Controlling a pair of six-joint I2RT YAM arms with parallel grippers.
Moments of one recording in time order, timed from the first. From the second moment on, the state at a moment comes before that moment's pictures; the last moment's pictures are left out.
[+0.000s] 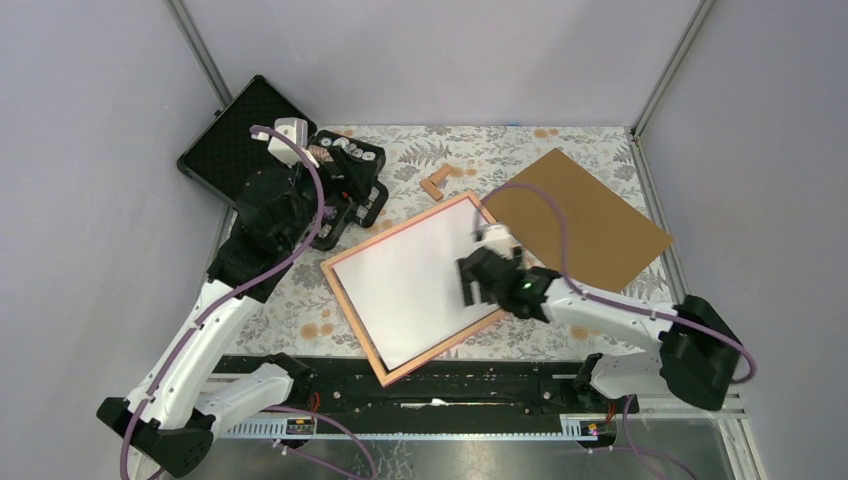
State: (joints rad) left arm -0.49 0.96 1.16 -0.25 -0.11 -0.40; right arm 1.05 1.34 0.82 -0.45 0.50 0.54
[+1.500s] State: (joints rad) left arm -0.75 0.99 1.15 -0.23 -0.10 -0.40; right arm -0.52 1.79 0.95 0.00 0.24 0.64
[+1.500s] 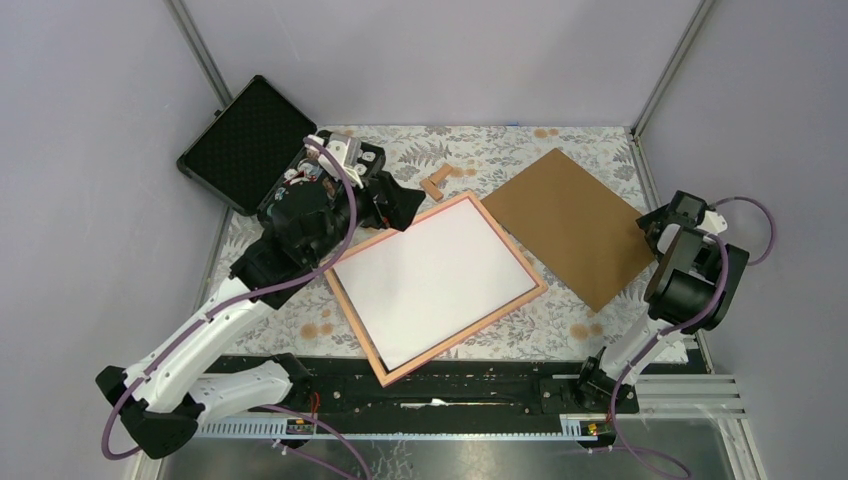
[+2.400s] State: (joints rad) left arm -0.85 2.19 1.76 -0.06 0.23 -0.50; right arm -0.56 1.81 0.96 0.04 0.11 0.60
